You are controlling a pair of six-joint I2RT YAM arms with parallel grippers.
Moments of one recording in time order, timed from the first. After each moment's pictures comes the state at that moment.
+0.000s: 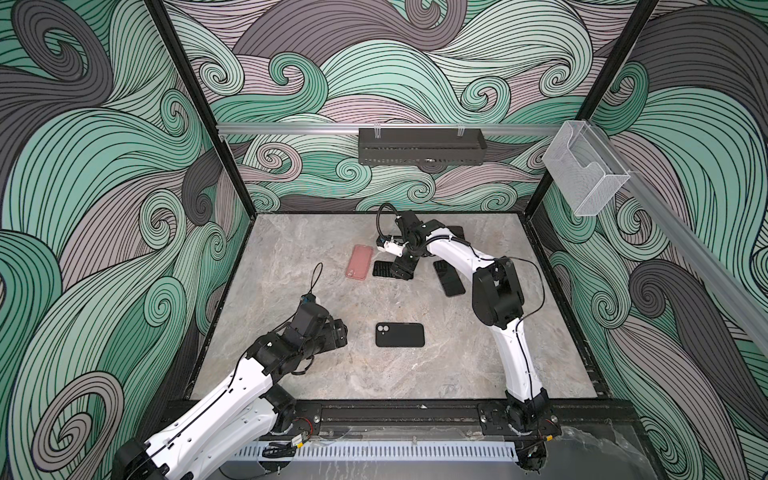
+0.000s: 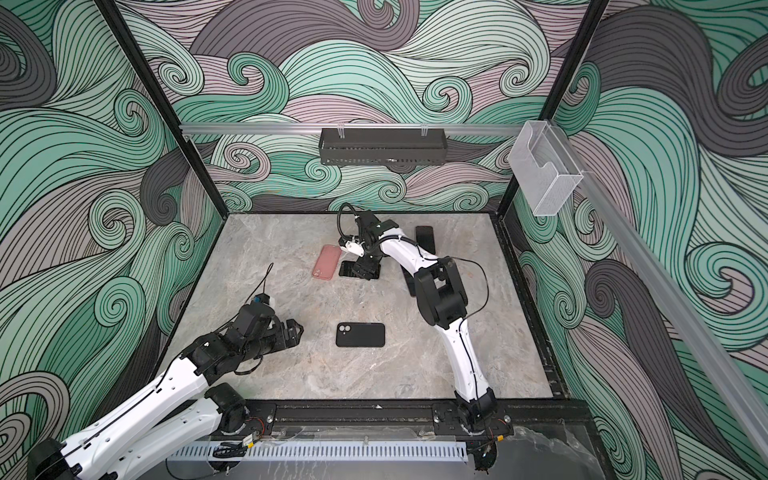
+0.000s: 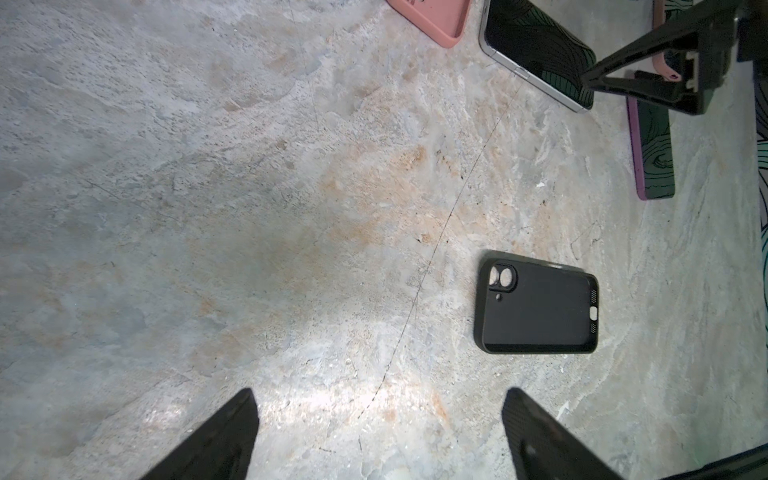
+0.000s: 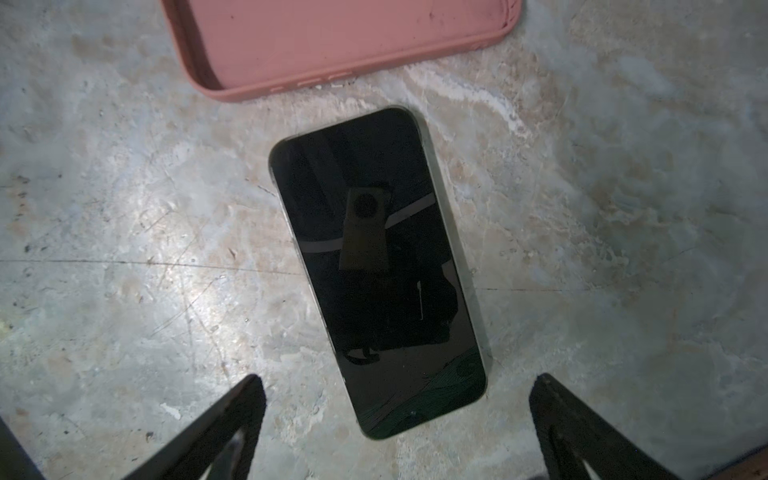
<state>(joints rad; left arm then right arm) -0.60 0.74 0.53 -0.71 -0.09 -0.78 0.54 2.33 2.04 -0.94 -0.13 -0.65</state>
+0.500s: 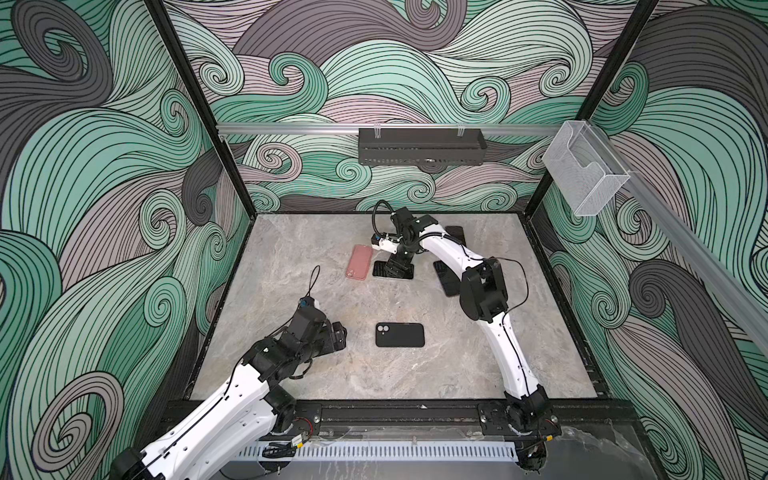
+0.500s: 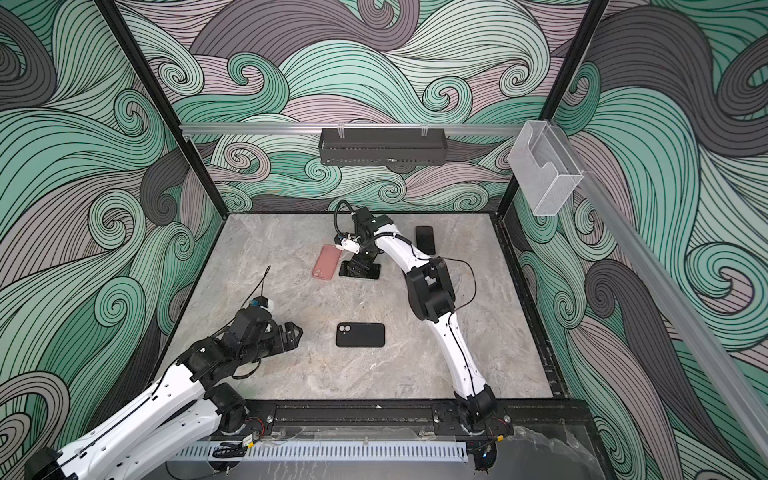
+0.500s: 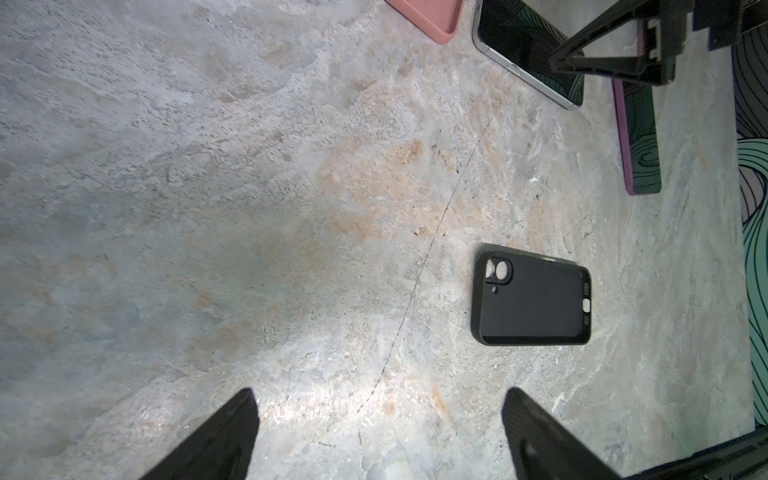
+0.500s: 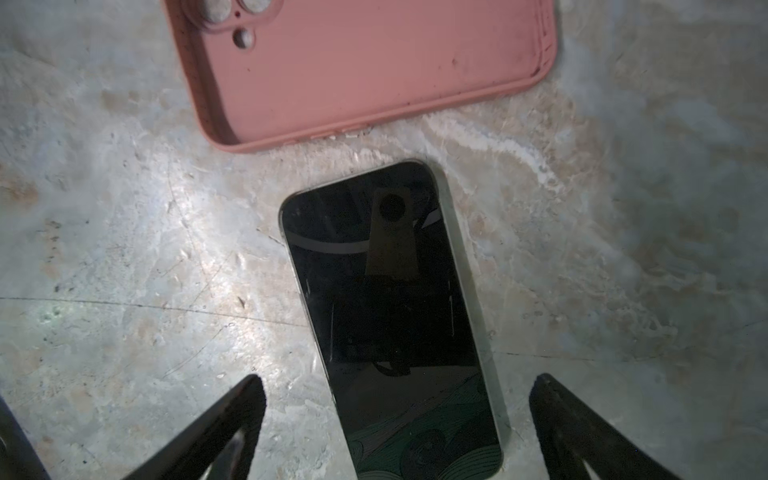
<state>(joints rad) -0.59 0.69 0.50 -0.71 -0.07 -0.78 0.54 2.50 2.30 -1.09 -0.19 -0.65</state>
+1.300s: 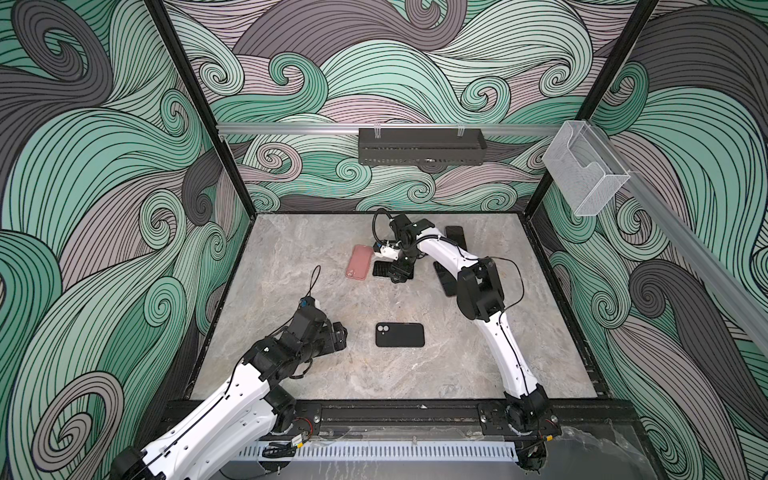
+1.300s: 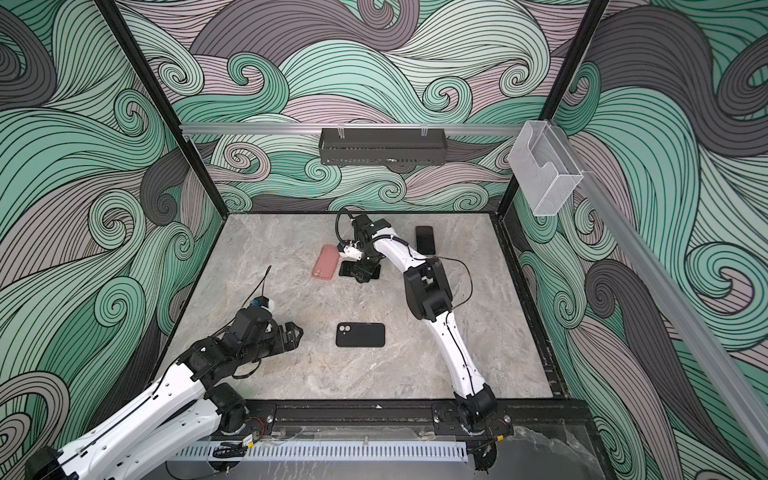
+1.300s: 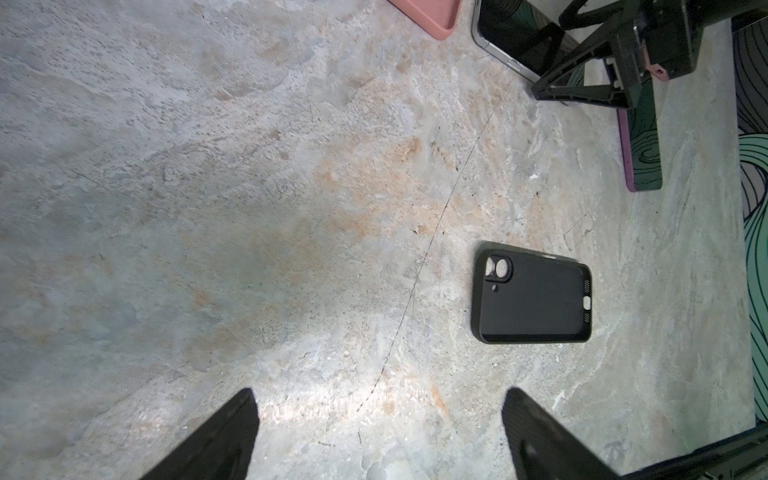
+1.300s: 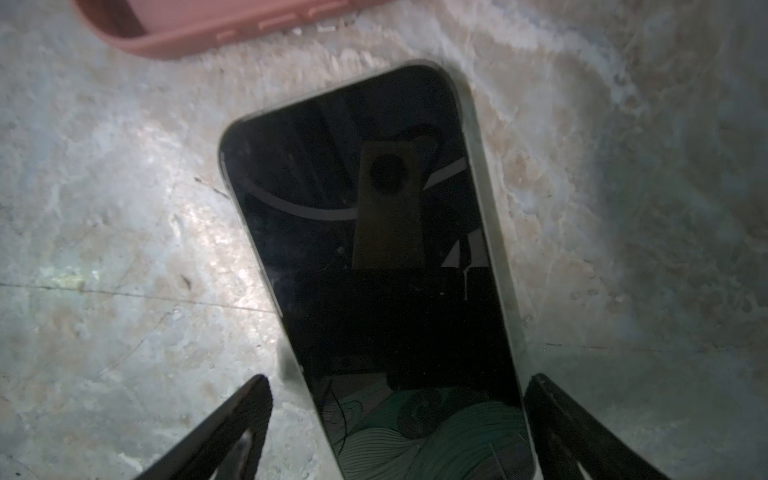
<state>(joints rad) -0.59 0.70 0.50 -0.71 -0.07 -0.77 0.55 2.54 2.28 -1.12 -0.12 -0.66</state>
